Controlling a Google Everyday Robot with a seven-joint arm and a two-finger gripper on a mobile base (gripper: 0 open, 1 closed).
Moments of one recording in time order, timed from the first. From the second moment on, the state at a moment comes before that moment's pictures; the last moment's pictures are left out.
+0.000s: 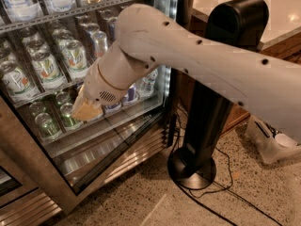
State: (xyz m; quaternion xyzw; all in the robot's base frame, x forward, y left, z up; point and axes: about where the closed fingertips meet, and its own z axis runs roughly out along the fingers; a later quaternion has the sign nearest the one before) arm 0.470 0.168 0.864 -0.71 0.60 0.23 0.29
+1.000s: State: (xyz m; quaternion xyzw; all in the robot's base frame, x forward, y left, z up) arm 0.361 0.197 0.874 -0.72 0.58 0.13 0.36
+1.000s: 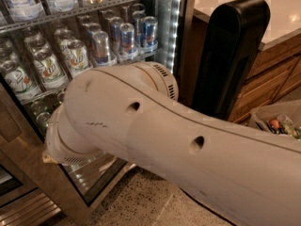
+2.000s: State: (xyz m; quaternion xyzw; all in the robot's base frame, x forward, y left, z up) arm 0.361 0.201 0.883 -0.72 0.57 0.11 0.38
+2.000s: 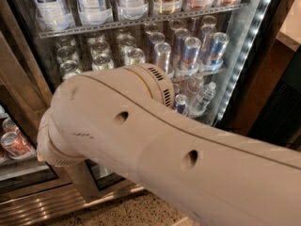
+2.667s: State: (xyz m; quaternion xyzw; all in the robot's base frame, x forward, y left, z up) arm 0.361 0.201 0.883 -0.72 0.57 0.11 0.38
